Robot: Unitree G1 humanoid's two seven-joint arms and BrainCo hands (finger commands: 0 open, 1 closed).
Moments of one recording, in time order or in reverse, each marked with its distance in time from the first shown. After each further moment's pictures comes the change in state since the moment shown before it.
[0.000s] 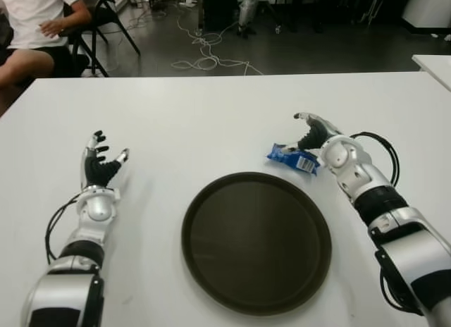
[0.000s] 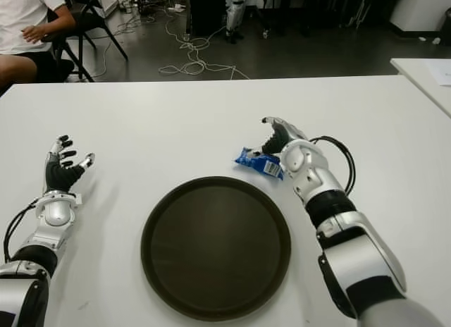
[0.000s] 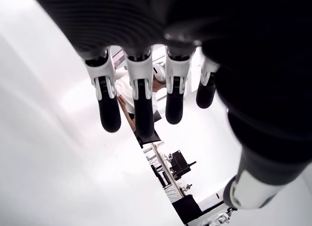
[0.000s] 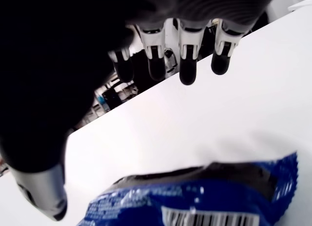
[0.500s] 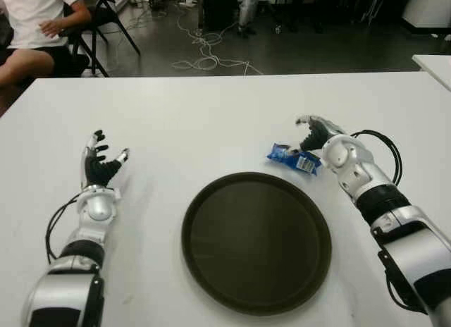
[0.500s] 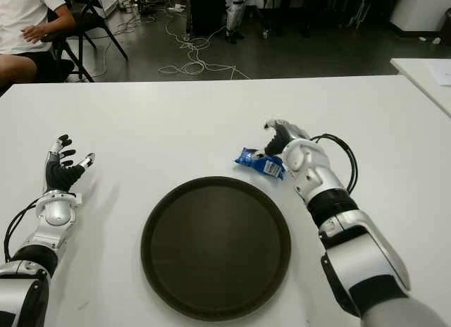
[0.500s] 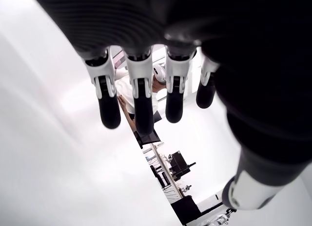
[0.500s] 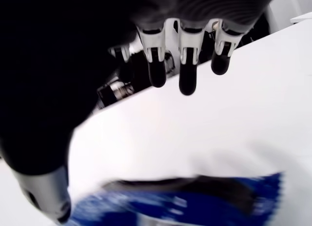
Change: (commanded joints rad) left arm 0.003 0.001 -0.008 -0.002 0.010 -0.002 0.015; right arm -0.004 -0.032 0.054 -0.016 -0.051 0.049 0.049
